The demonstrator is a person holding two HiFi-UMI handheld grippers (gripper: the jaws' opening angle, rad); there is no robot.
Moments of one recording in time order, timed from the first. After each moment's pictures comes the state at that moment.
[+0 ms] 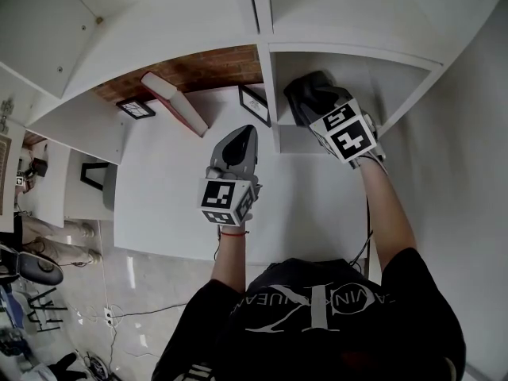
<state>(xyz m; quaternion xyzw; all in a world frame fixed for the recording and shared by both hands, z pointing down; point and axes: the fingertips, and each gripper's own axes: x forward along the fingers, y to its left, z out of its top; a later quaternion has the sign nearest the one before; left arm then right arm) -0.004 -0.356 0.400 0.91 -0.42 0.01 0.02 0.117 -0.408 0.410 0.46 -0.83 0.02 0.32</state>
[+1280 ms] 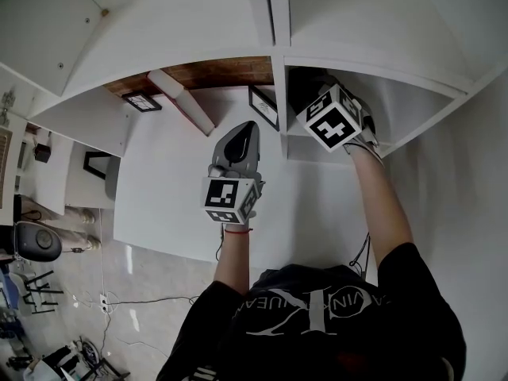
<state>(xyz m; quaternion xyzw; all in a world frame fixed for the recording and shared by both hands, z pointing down) -0.014 -0.390 0.401 0.89 -0.46 0.01 0.02 0.088 -0.469 0.414 0.42 -0.81 -0.05 0.40</state>
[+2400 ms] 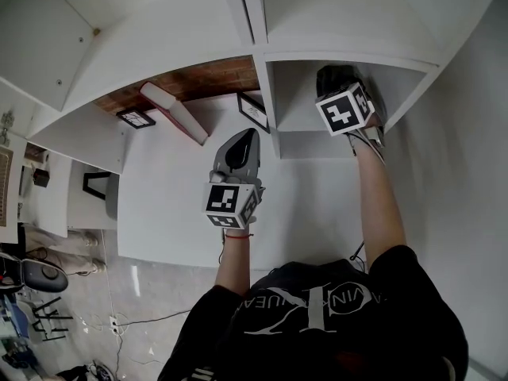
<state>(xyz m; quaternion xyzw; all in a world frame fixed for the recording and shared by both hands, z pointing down) 0.004 -0.362 0.398 0.91 -0.41 0.01 0.02 0.207 -0.456 0.410 0.61 -0.69 0.03 0.39</state>
